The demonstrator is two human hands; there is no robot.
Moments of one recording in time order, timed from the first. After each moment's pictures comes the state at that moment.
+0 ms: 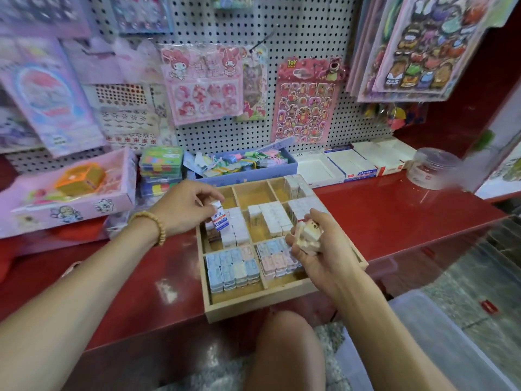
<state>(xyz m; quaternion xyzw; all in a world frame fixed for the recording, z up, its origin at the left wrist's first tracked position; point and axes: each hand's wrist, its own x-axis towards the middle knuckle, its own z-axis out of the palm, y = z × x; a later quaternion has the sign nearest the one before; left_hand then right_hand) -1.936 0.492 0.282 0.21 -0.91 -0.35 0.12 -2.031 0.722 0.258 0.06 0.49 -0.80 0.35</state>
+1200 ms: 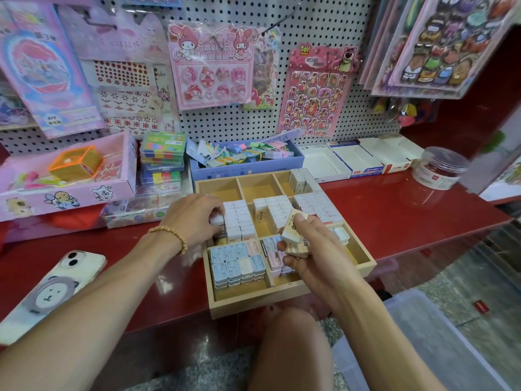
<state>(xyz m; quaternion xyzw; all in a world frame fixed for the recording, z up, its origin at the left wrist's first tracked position) -1.938 0.488 0.234 0.19 -0.97 -0.09 0.08 -2.012 0.715 0.244 -0.08 0.55 -0.75 0.36</state>
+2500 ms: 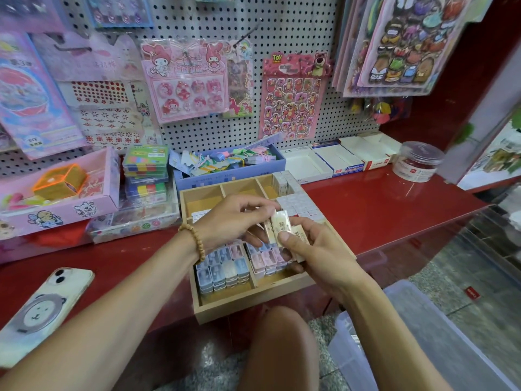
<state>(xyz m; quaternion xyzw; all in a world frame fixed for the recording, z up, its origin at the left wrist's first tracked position) -1.964 0.581 0.288 0.12 -0.77 -0.62 0.02 -2.037 0.746 0.238 -0.20 0.64 -0.67 0.32</state>
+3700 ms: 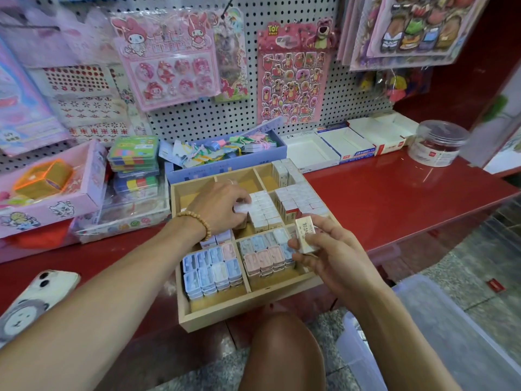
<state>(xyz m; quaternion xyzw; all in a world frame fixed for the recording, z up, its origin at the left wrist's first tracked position) -2.021 0.530 0.235 0.10 -0.99 -0.08 0.06 -2.063 0.761 0.216 -0.06 0.54 -0.76 0.35</state>
